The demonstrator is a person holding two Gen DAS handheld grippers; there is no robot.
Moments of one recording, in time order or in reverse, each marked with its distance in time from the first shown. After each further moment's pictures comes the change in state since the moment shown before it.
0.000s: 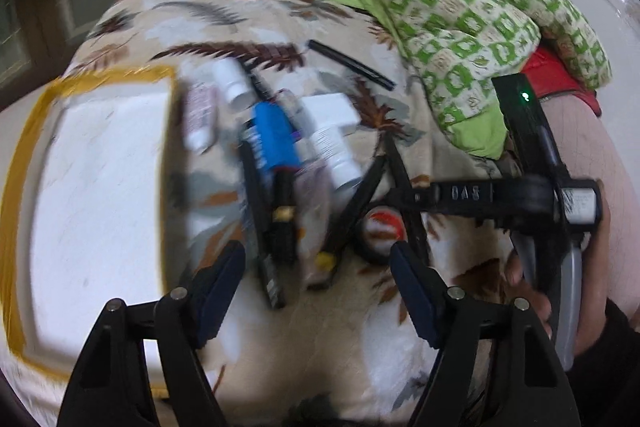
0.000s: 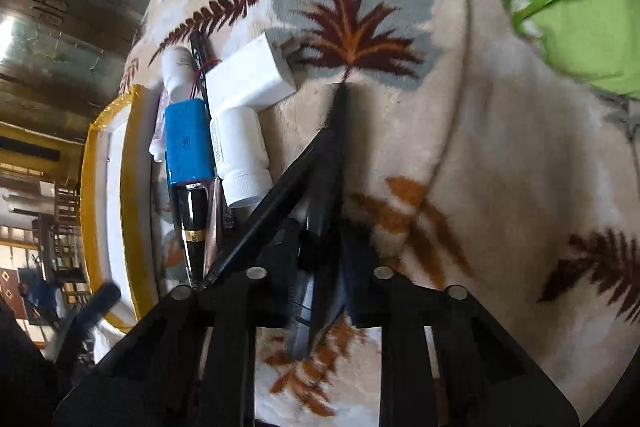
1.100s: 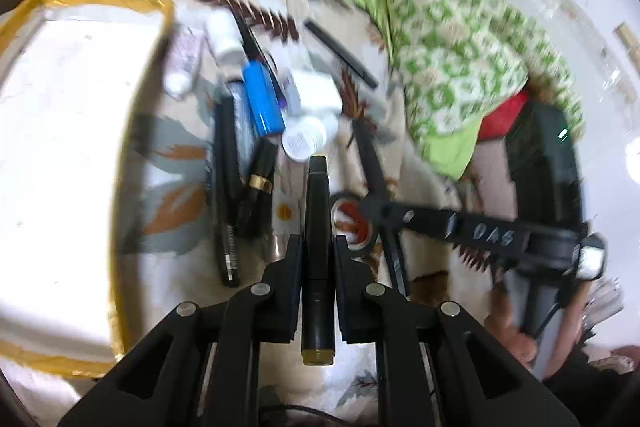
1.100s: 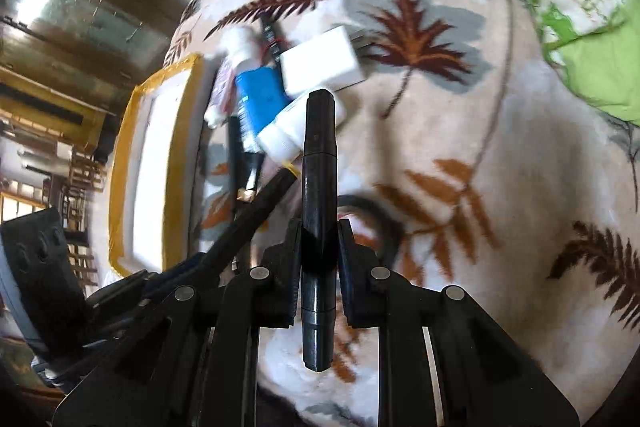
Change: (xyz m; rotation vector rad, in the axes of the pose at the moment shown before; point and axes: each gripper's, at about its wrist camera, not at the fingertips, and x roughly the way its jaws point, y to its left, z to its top) left arm -0.003 0.046 -0.009 -0.260 0.005 -0.249; right arm -0.018 0.036 -0.023 -0.137 0.015 0.086
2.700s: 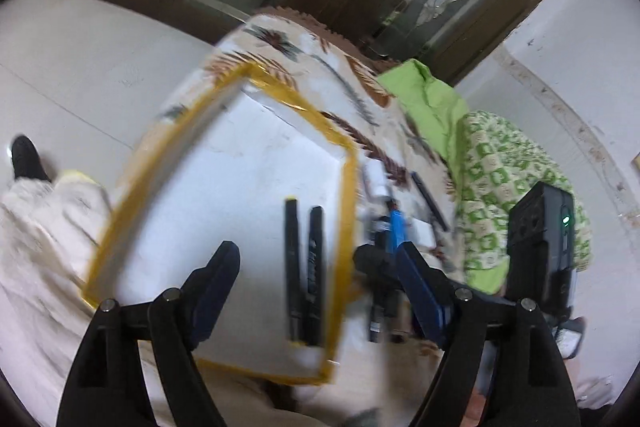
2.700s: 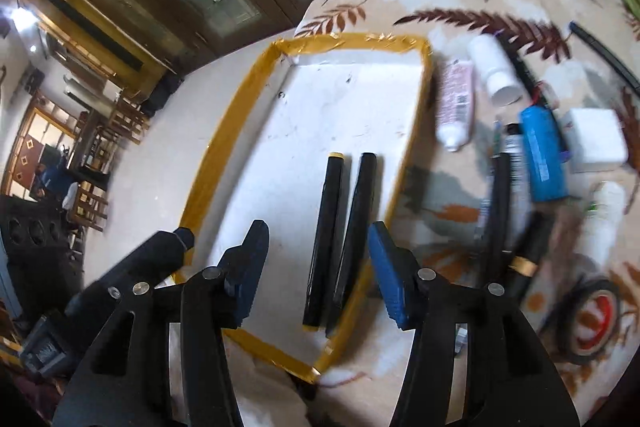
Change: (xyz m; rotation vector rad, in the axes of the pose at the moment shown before) left arm -0.118 0.115 -0.025 -0.258 -0.383 0.111; right arm 0.083 0.189 -0.003 -0.314 -0.064 0.106
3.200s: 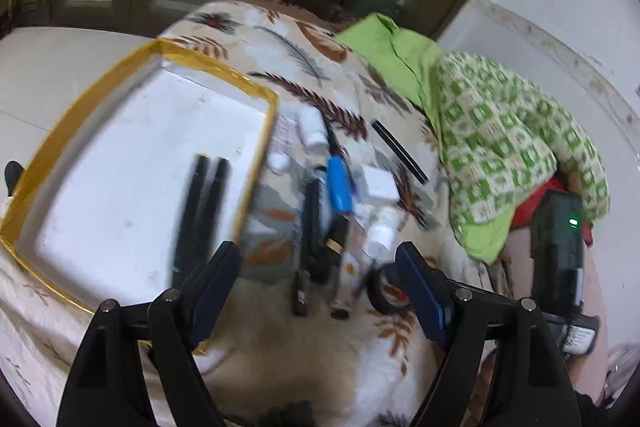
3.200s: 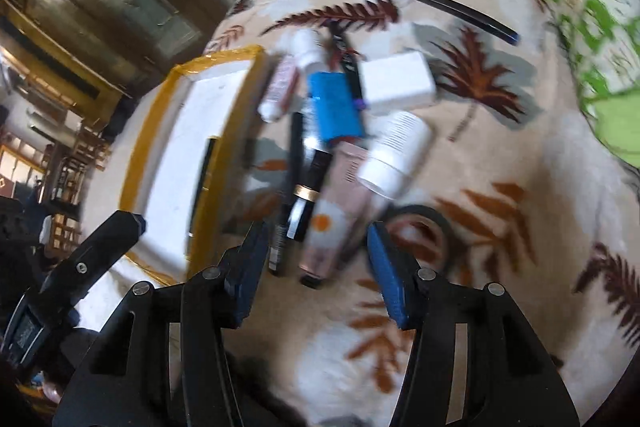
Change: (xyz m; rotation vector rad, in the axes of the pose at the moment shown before) left arm 0.038 -0.102 -0.049 0.167 0.065 0.078; right arm -0.100 -0.131 -0.060 0.154 -0.008 -0.127
